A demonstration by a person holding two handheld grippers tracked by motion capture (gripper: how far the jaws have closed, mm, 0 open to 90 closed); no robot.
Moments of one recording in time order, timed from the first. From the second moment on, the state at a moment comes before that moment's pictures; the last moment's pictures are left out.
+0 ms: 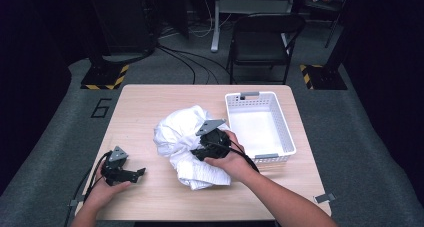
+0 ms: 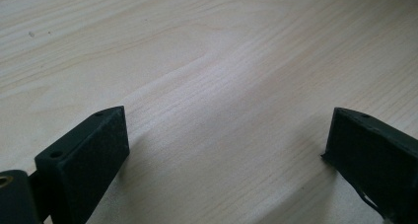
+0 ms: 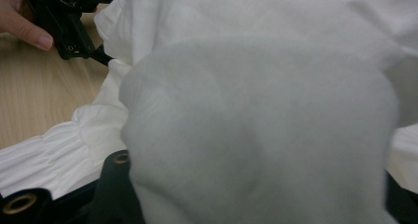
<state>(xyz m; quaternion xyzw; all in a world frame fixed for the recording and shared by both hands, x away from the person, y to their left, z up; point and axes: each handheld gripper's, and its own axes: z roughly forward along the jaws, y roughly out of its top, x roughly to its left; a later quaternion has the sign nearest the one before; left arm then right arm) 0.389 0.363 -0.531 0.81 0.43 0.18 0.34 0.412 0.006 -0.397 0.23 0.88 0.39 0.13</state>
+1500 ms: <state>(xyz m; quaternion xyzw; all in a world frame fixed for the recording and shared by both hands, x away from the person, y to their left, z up) 0.389 0.363 -0.531 0.81 0.43 0.18 0.34 0.412 0.026 -0.449 0.25 0.89 0.36 0.12</state>
